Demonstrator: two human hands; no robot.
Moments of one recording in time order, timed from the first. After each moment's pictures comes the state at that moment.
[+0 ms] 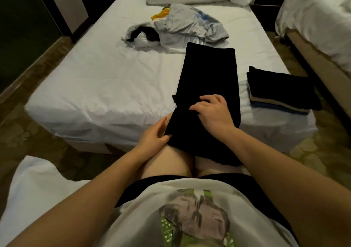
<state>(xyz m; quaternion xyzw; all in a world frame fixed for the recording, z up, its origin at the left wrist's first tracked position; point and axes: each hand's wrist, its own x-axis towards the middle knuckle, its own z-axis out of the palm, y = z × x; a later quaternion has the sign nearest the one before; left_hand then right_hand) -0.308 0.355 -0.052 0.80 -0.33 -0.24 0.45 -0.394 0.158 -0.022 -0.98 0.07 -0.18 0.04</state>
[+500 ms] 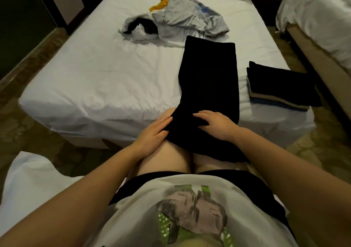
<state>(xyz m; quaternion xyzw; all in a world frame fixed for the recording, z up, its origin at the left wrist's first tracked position) -0.302 0.359 -0.060 0.80 -0.39 -0.28 0.37 -0.411 0.138 -0.041 -0.96 0.14 0.13 0.20</state>
